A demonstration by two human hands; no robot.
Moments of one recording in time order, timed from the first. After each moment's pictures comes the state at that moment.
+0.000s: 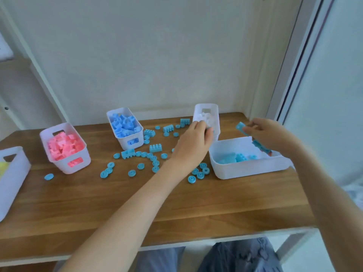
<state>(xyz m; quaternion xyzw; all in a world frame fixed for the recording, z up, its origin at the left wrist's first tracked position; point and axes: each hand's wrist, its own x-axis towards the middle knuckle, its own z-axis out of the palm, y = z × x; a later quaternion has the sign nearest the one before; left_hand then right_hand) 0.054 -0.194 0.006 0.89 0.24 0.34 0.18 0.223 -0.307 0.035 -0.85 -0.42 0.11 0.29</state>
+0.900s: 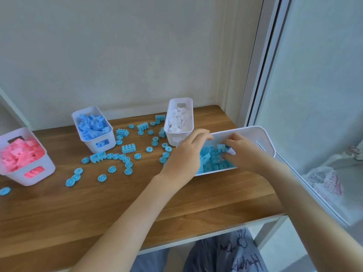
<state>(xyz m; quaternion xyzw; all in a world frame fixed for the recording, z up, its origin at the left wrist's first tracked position) 0.077 -0.230 -0.024 0.94 0.12 0.29 0.15 0.226 -0.334 -0.022 -0.85 -0.50 0.06 0.15</state>
